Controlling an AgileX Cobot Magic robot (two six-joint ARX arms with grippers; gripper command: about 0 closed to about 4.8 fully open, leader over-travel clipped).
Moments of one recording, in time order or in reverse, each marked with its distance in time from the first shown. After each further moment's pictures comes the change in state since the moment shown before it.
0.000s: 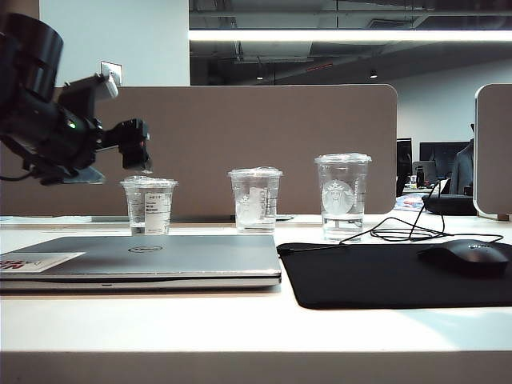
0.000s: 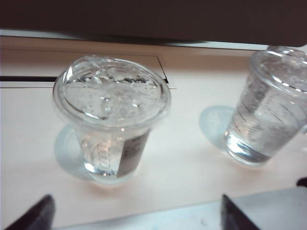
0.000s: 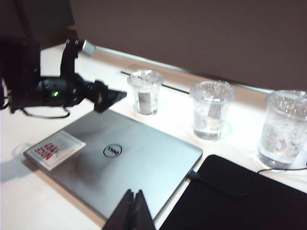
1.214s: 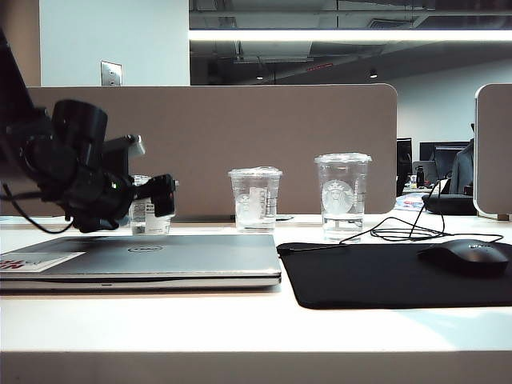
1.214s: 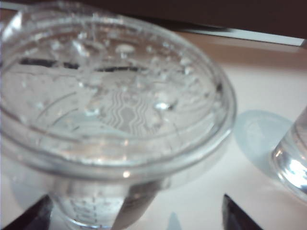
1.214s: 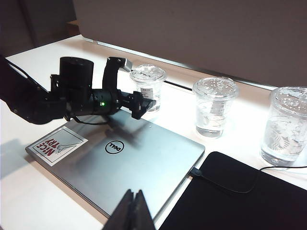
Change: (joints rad) left arm 0.000 0.407 0.270 0.137 -0.009 -0.042; right arm 0.006 0.000 0.000 -0.012 0.000 0.000
